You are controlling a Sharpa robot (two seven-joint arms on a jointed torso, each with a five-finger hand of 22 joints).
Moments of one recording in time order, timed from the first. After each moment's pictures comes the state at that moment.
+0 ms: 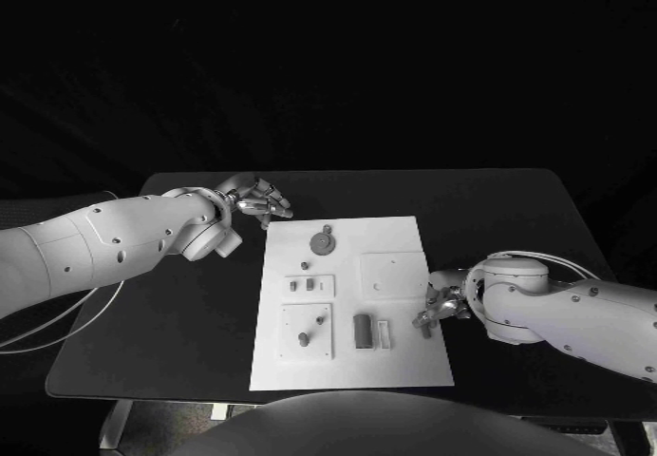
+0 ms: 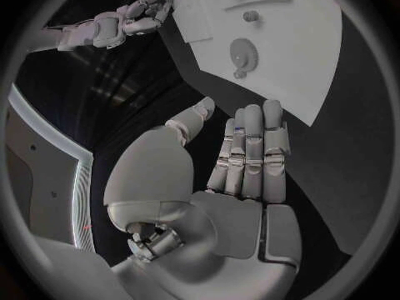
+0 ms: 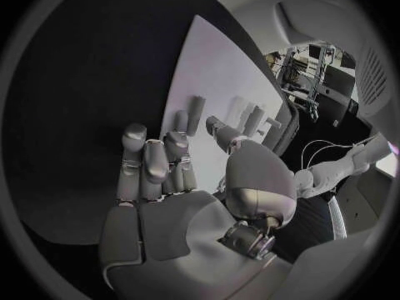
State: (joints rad) left arm 1.21 -0.78 -0.21 1.20 -0.64 -0.26 0.08; left_hand 1.11 -0.17 0.53 -0.17 0.05 0.87 0.17 0.29 0.48 1.18 0.10 0.08 0.32 1.06 0.00 0.95 0.56 0.04 1.14 -0.10 0.43 1.22; right arm 1.13 -0.80 -0.24 1.56 -1.32 0.15 -0.55; right_hand 0.80 -0.20 0.60 -0.07 0.05 1.11 0.06 0.26 0.74 1.10 -0.05 1.24 1.06 1.21 -0.11 1.56 0.99 0.25 1.03 -0.04 1.13 1.25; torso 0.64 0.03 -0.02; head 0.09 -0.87
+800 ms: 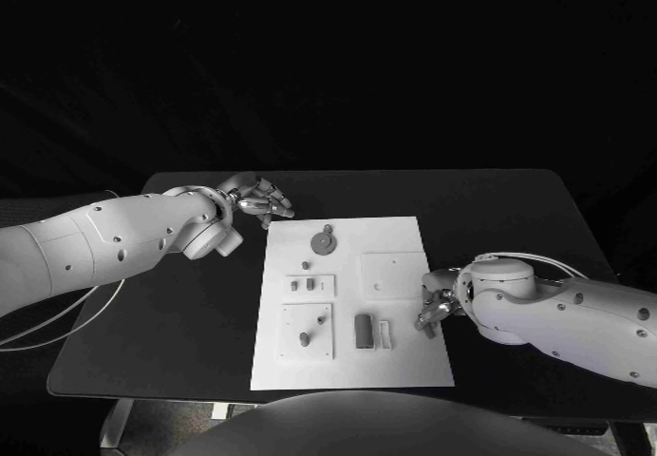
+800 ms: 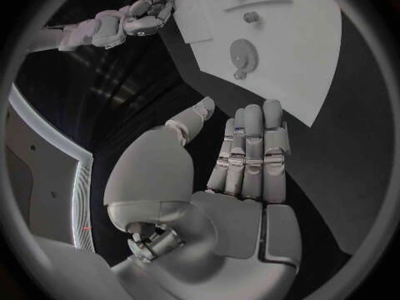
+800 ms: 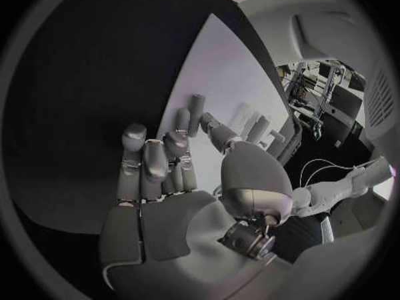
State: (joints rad) left arm 1.21 -0.79 -0.21 1.20 -0.64 -0.25 0.07; left_hand 1.11 -0.17 0.53 -0.17 0.05 0.87 0.17 0.29 0.48 1.18 0.10 0.08 0.33 1.06 0.00 0.95 0.56 0.04 1.14 -0.10 0.43 1.22; right arm 1.12 -0.76 -0.24 1.55 -1.45 0.19 -0.56; right_hand 0.85 -0.10 0.59 -0.24 0.05 1.13 0.06 0.25 0.74 1.10 -0.05 1.24 1.06 1.20 -0.10 1.56 0.98 0.25 1.02 -0.04 1.13 1.26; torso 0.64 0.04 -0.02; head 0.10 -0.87
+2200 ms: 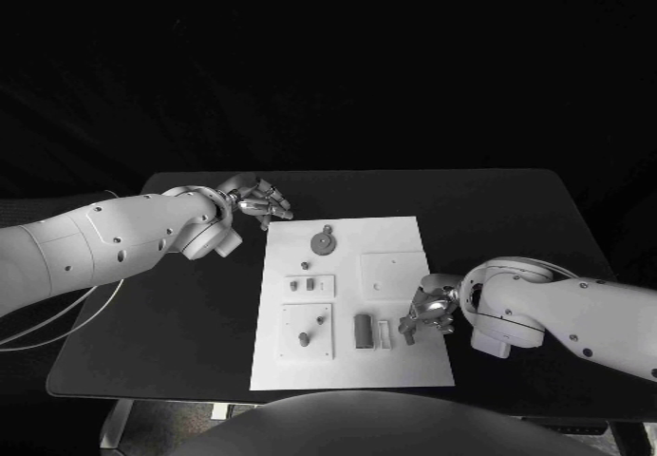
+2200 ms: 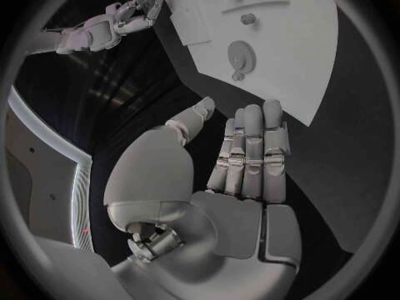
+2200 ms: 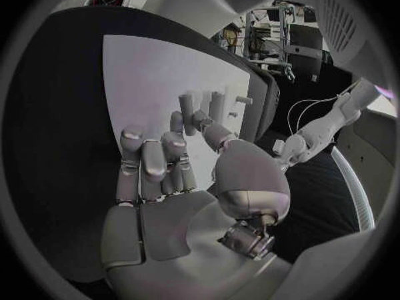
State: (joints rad) left arm 1.22 -0.79 -0.21 1.20 -0.66 -0.25 0.06; left_hand 1.11 -0.17 0.53 -0.17 0.05 0.87 0.17 0.29 0.48 1.18 0.10 0.08 0.33 1.06 -0.01 0.95 0.57 0.04 1.14 -0.10 0.43 1.22; right arm 1.15 -0.80 -0.25 1.63 -0.96 0.04 -0.57; right_hand 0.95 -0.04 0.60 -0.29 0.05 1.10 0.07 0.23 0.73 1.11 -0.04 1.24 1.05 1.20 -0.10 1.56 0.99 0.23 1.01 -0.04 1.14 1.26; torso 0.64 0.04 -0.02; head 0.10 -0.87
